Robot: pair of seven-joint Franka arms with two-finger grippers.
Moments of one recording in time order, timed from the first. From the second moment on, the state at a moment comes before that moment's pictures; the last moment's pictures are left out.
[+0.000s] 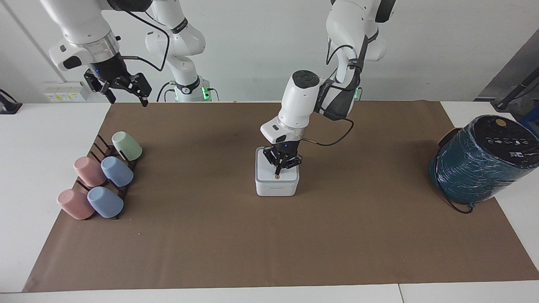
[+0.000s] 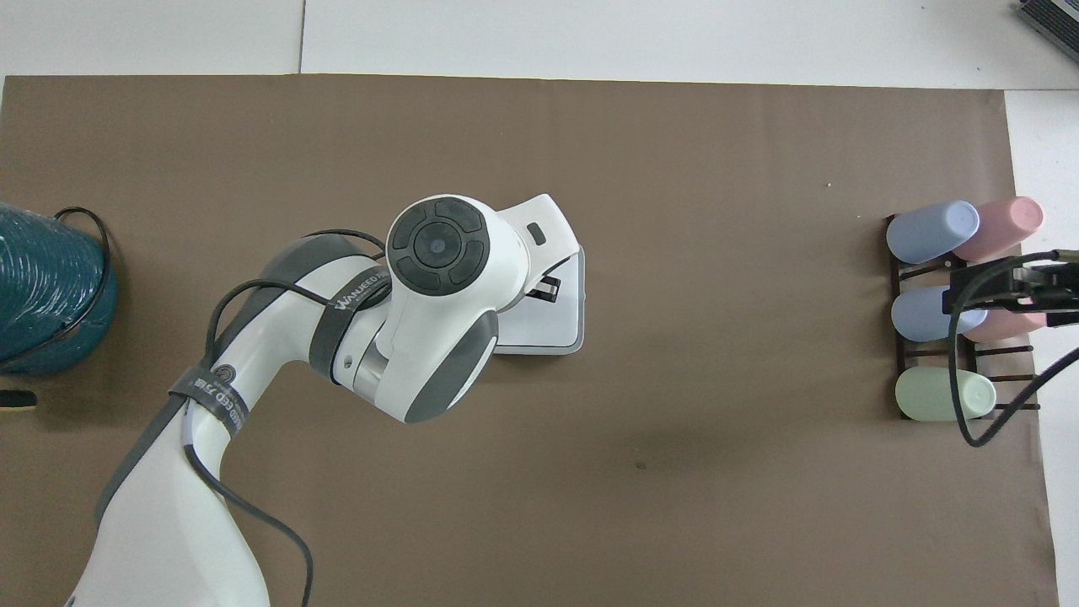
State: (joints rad) left arm -0.58 0.28 -0.05 -1.68 -0.03 2.11 -0.28; right arm 0.03 -0.09 -0.04 -1.62 -0.02 1.51 0.14
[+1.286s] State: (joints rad) left arm -0.20 -0.07 -0.04 -1.77 -0.03 1.73 0.01; right arm 0.04 -0.08 -0.03 -1.59 0.00 1.51 0.14
